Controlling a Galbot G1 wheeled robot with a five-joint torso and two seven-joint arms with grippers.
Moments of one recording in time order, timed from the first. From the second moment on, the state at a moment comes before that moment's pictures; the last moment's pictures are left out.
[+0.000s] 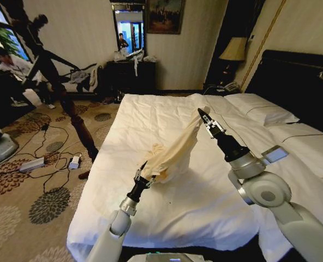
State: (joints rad) left arm 1.31 -1.42 -0.26 -1.74 0.45 -0.58 -0.01; right arm -1.18 0.69 0.53 2.35 1.49 0.09 -0.02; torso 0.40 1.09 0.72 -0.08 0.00
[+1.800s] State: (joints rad) left arm 1.52 -0.92 -0.73 -2.26 -0.46 -0.16 0.10; right arm -0.66 0.76 0.05 2.21 1.46 -0.02 0.21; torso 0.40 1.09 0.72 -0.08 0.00
